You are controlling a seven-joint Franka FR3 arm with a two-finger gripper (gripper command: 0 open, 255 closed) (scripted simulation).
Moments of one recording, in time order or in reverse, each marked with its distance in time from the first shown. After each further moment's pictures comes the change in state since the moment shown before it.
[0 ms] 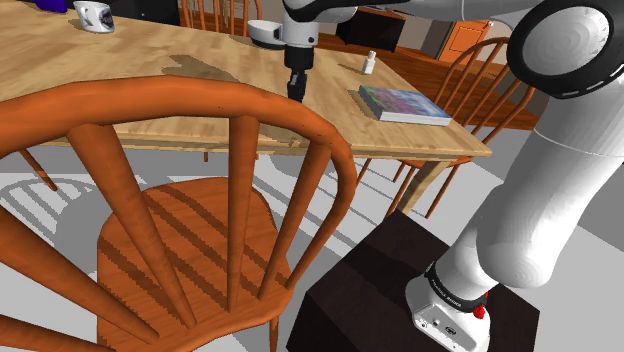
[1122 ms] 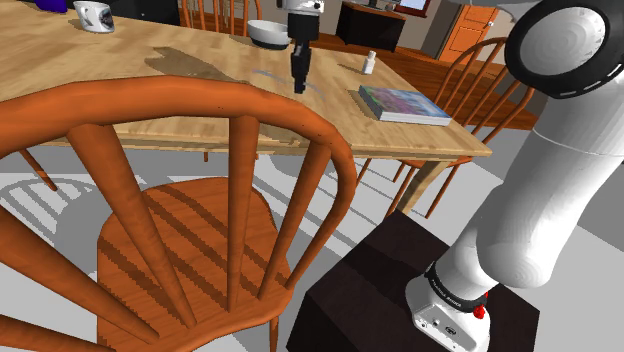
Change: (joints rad) arm -0.002 0.007 -0.001 0.182 0.000 -0.176 0.004
